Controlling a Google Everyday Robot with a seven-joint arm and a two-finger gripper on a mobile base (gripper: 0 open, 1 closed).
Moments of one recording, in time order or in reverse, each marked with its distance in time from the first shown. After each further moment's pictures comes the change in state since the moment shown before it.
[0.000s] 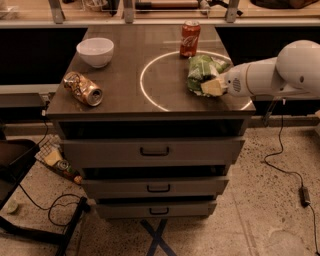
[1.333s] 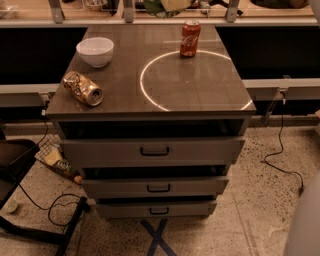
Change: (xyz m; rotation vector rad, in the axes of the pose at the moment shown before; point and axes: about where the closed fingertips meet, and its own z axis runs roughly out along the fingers) arm -0.240 0.086 -0.032 -0.077 -0.068 -0.456
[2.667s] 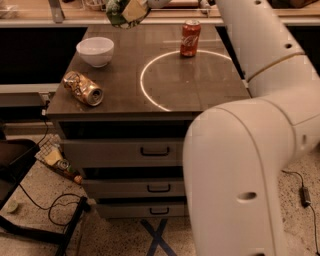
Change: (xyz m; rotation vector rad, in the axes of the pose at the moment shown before) arm -0.024 0.009 0.129 -0.138 0.064 -0.032
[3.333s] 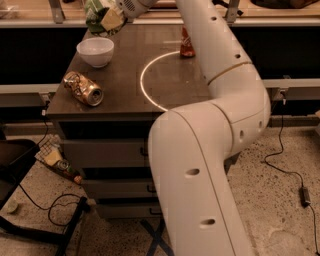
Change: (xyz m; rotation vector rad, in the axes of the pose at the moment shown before) arm -0.020 0.014 0.079 -0.088 -0.026 0.028
